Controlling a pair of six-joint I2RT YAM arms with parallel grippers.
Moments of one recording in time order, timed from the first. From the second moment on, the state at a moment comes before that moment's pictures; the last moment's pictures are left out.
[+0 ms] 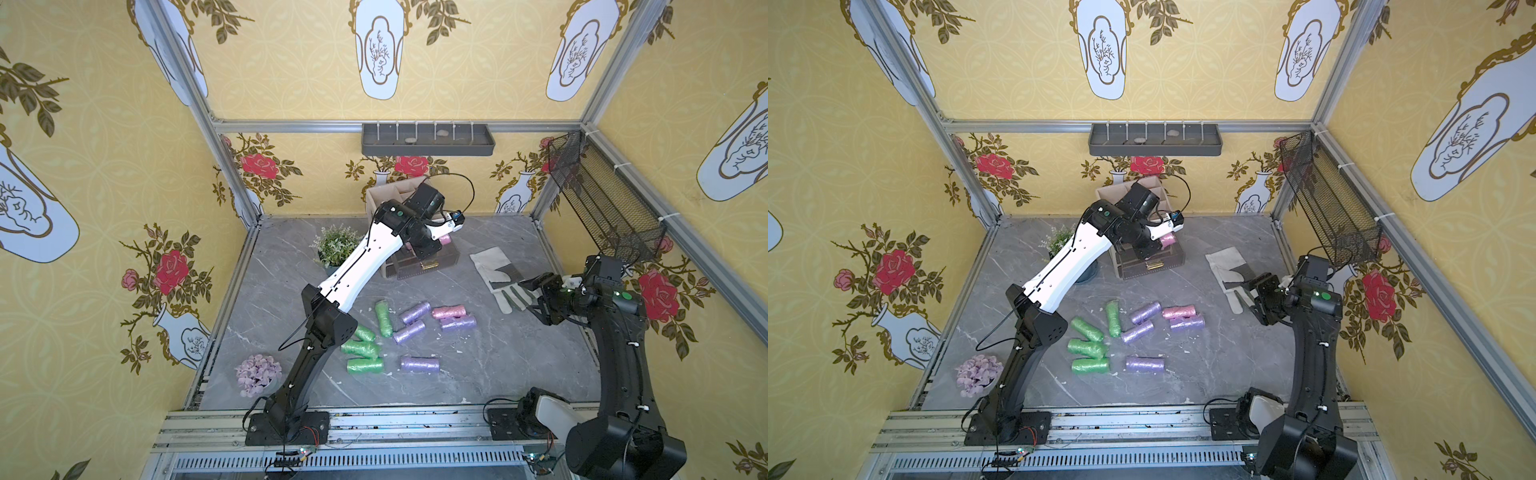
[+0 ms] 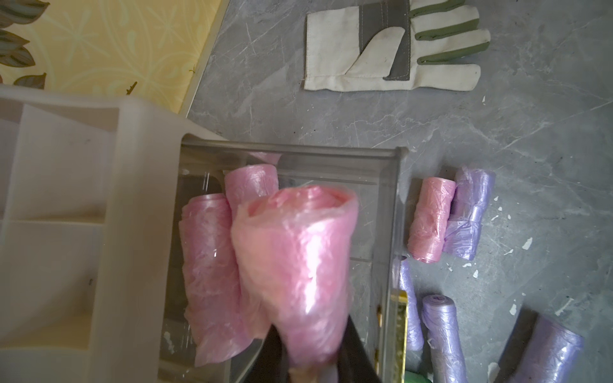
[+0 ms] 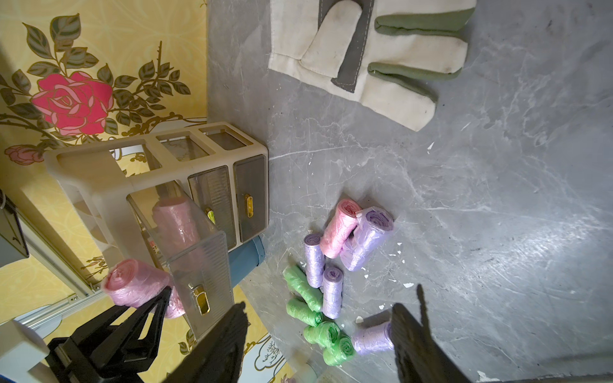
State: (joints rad) left arm -0.77 2.33 2.68 -1.31 0.05 0.48; right arm -0.28 1.06 1.04 -1.05 -0.59 0.80
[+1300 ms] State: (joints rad) left arm -0.77 2.37 2.70 -1.28 0.05 0.48; right arm -0.28 1.07 0.98 -1.00 -0.60 0.80
